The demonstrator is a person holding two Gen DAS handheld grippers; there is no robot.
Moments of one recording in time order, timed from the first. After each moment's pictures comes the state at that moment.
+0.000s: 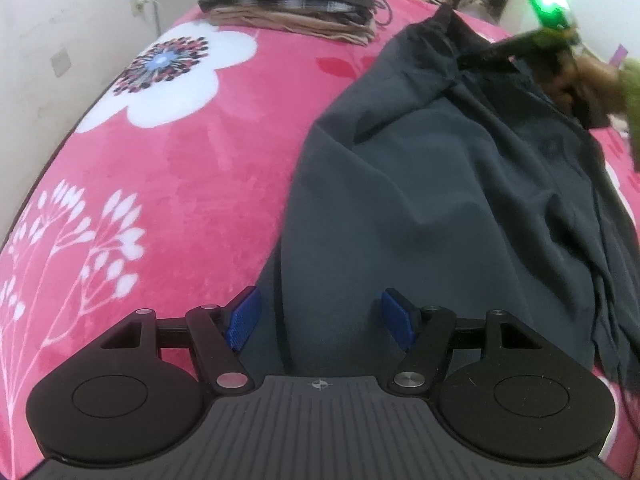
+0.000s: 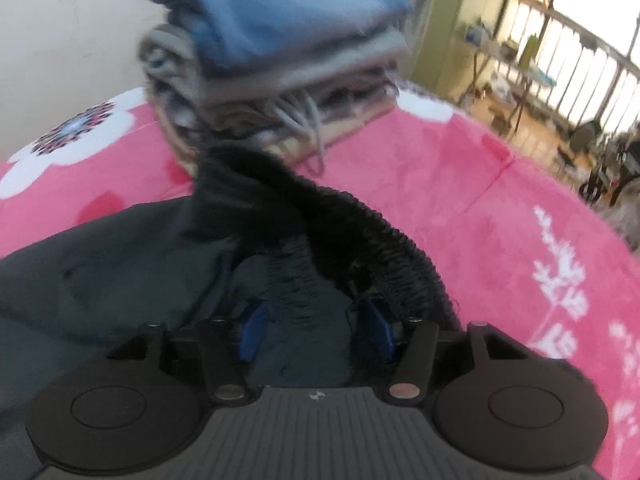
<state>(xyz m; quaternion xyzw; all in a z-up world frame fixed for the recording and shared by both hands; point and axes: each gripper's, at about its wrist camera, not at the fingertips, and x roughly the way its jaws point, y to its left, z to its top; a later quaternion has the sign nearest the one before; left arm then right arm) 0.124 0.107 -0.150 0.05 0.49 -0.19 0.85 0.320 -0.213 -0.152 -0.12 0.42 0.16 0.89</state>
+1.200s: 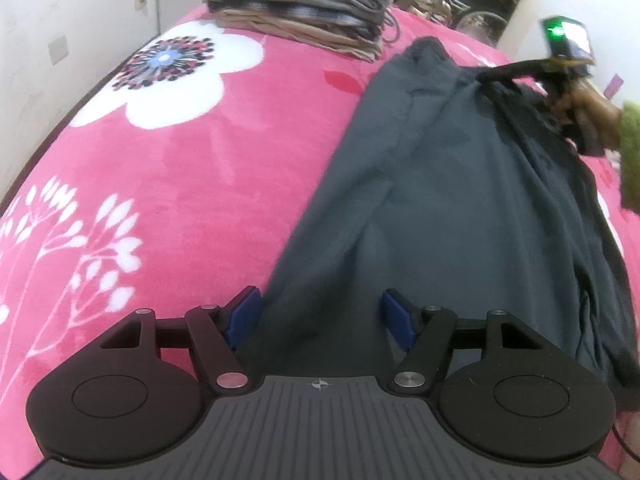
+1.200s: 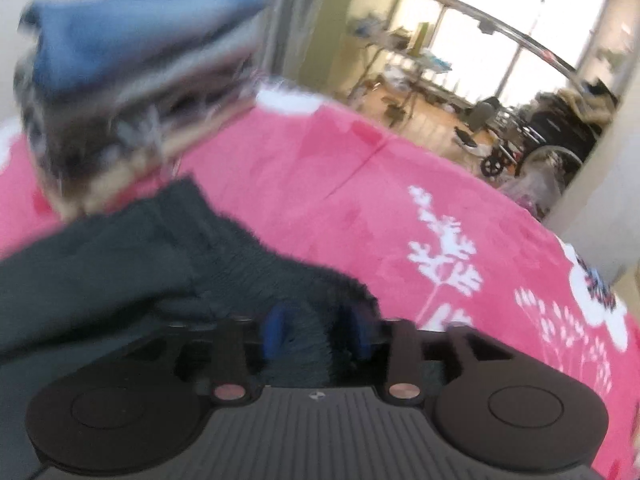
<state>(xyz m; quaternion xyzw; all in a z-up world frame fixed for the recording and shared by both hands) 0.133 0.122 -0.150 -0.01 0.48 -0.19 0.85 0.324 -0.255 -0.132 -0.10 0.37 -0.01 0.92</state>
